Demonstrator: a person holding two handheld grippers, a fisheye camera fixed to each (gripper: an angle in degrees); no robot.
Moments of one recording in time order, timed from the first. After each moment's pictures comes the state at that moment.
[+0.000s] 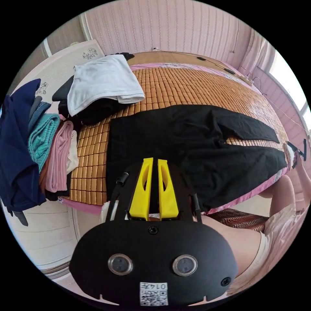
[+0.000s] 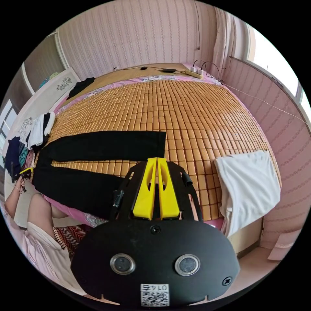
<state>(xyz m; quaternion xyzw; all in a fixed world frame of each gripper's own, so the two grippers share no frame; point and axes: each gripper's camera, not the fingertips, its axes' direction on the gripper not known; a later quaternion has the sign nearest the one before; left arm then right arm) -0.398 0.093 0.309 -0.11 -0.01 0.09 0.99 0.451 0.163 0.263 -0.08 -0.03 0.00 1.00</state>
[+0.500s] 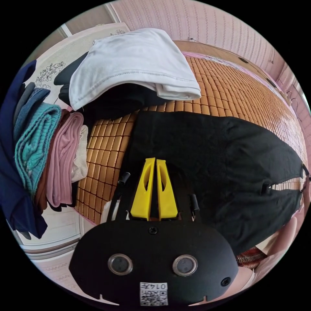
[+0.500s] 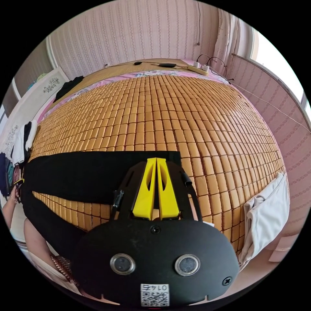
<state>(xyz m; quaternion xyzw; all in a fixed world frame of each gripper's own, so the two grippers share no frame) -0.433 0.050 0.392 -0.15 -0.08 0.03 0.99 0.429 0.103 0.361 -0.07 0.01 0.02 1.00</state>
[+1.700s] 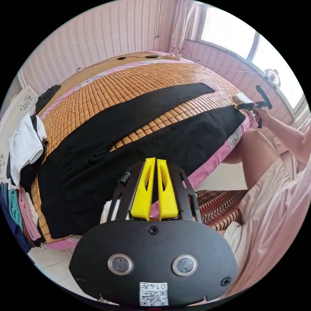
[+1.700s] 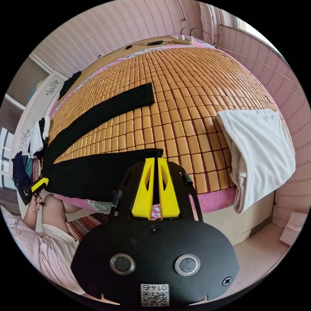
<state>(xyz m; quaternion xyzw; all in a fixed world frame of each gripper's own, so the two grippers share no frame) -0.141 0.148 0.319 -0.10 0.20 0.30 0.93 0.493 0.165 0.271 -0.16 -0.06 0.09 0.98</state>
